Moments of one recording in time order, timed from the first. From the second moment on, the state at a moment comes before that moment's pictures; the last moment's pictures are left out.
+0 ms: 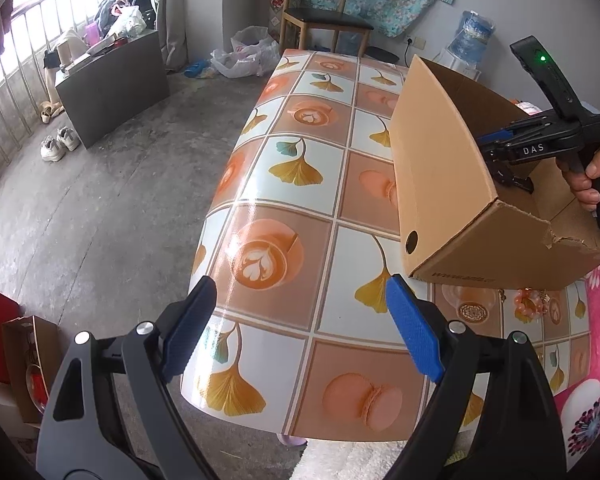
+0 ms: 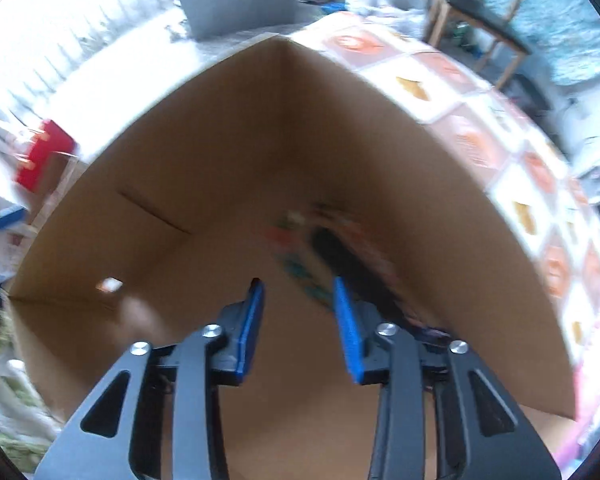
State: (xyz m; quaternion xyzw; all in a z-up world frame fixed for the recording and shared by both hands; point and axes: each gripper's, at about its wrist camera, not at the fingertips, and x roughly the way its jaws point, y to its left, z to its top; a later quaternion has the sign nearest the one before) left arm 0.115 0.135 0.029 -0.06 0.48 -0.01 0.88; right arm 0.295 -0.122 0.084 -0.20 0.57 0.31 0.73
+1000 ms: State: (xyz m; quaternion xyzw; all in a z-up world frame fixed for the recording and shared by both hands) left arm 0.118 0.138 0.014 -0.06 0.49 -0.01 0.87; right arm 0.314 -0.120 0.059 -0.12 0.60 0.31 0.73
